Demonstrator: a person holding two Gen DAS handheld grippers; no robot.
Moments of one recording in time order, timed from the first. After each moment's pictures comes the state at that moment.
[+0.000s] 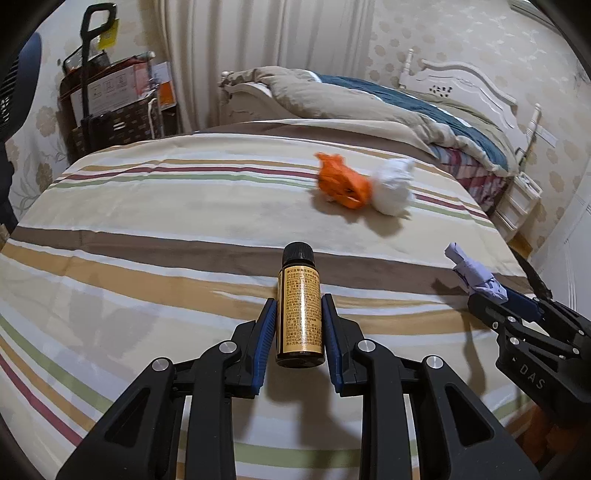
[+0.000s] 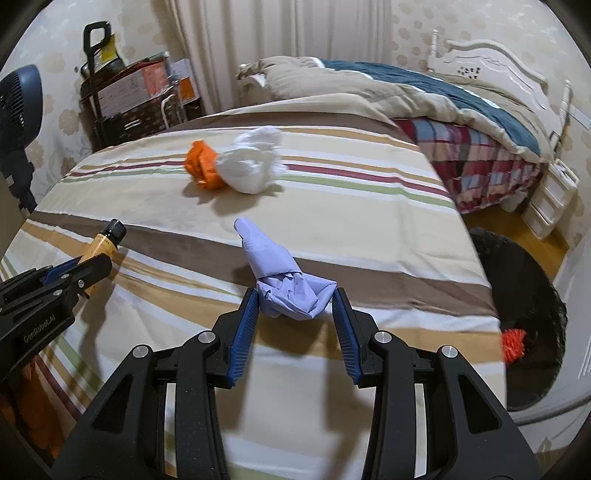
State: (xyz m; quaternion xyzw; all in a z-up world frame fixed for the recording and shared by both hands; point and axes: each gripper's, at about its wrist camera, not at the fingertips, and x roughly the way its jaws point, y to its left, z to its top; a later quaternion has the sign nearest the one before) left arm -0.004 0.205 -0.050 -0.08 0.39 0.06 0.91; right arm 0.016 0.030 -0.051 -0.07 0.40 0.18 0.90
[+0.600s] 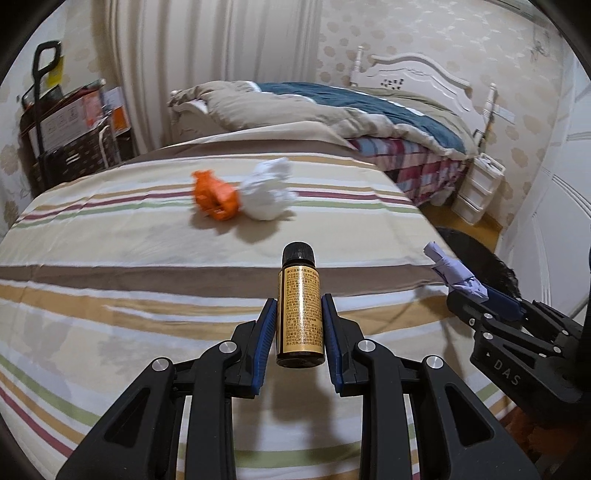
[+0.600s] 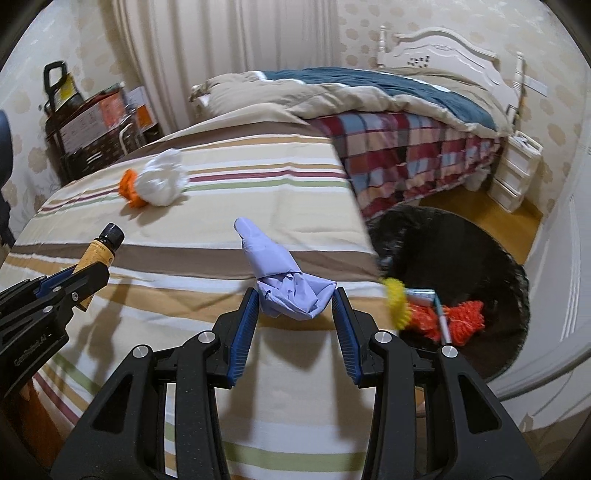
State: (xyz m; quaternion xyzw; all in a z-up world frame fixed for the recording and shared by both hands) left arm 0.005 0.108 -0.034 -0.05 0.38 -0.01 0.93; right arm 0.013 -0.061 -0.046 -0.03 0.38 0.11 0.92
